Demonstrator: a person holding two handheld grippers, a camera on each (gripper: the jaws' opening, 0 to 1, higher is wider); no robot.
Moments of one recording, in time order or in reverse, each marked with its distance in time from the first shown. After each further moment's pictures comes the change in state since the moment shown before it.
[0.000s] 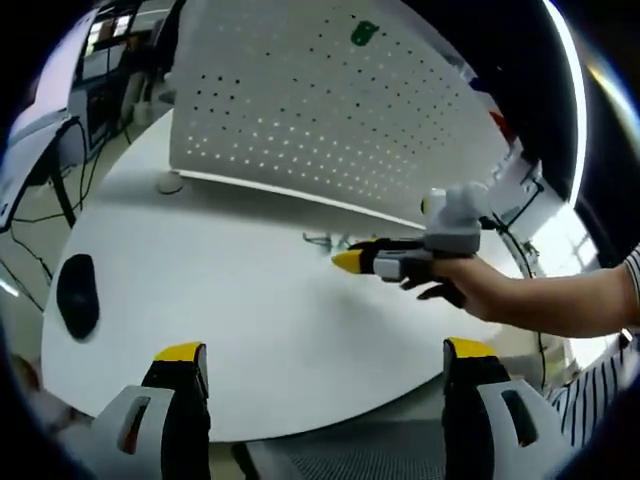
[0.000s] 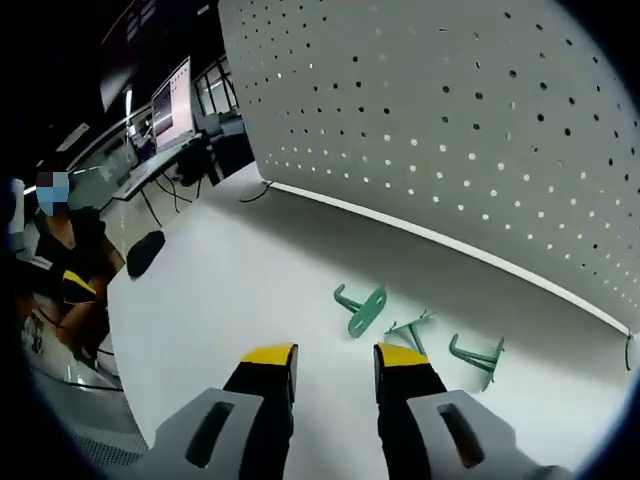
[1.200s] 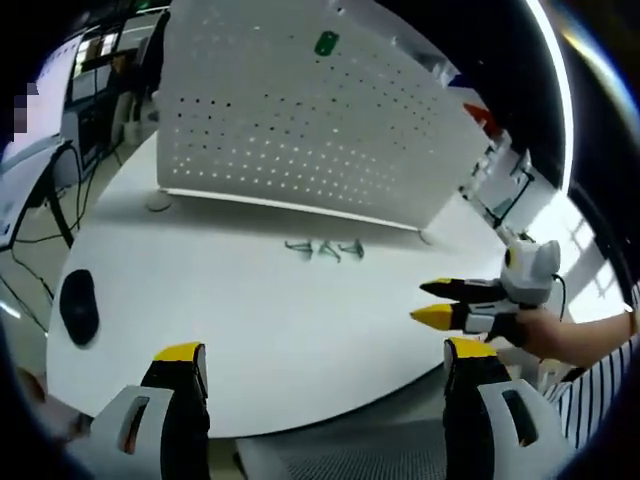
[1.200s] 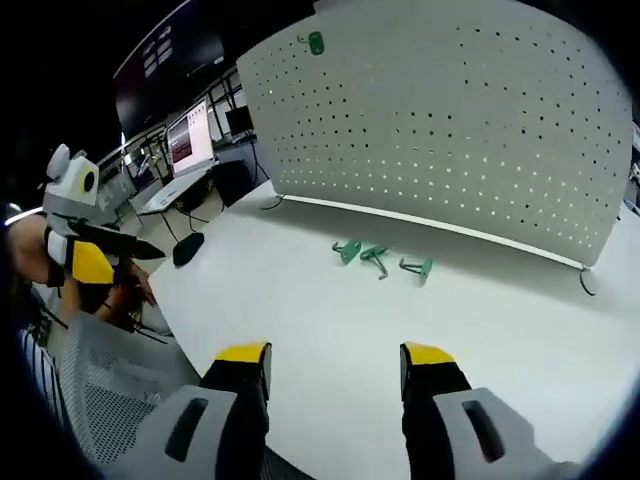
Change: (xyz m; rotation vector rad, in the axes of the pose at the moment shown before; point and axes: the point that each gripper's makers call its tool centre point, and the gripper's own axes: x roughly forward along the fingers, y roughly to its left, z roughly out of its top) left arm -0.014 -0.023 0.001 0.076 -0.041 -0.007; right arm -0.135 0.007 -0.055 0.058 -0.110 -0.008
